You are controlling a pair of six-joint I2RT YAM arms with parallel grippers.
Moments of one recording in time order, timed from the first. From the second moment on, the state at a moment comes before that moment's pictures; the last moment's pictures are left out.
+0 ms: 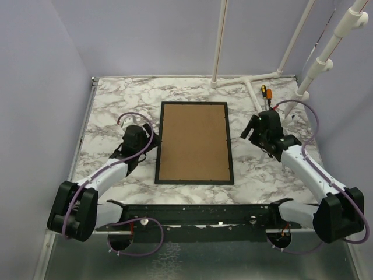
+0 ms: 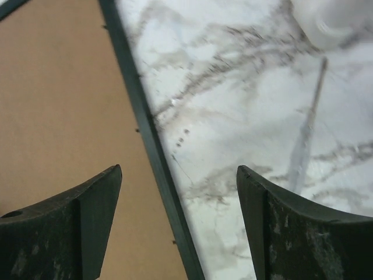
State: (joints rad) left arm -0.32 1.23 0.51 0.13 -0.13 -0.71; right arm 0.29 1.22 0.86 -0.40 0.20 0.62
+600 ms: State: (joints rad) left arm -0.32 1.11 0.52 -0.10 -0.30 -0.80; right arm 0.28 1.27 0.72 -0.58 0.37 0.87
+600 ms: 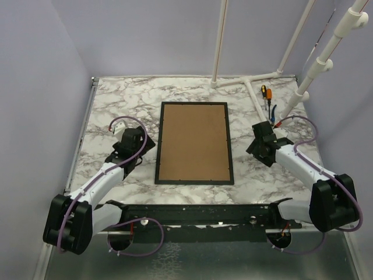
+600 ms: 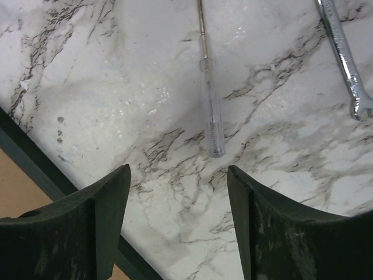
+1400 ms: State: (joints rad) left arm -0.32 1.05 0.51 -0.11 -0.32 -0.80; right arm 0.15 1.39 0.70 -0.52 0.33 0.76
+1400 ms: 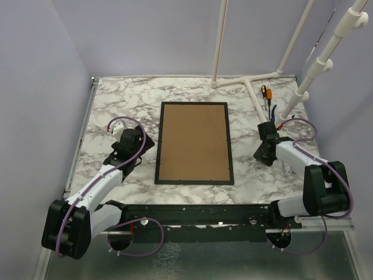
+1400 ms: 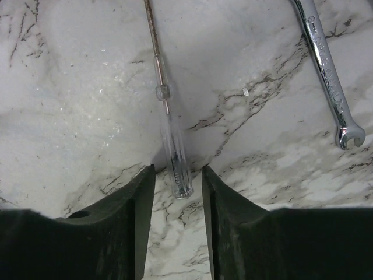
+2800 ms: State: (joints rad) left arm -0.62 1.16 0.69 0.41 0.37 -0.91; right arm 0.43 1.07 0.82 -0.29 -0.74 0.45
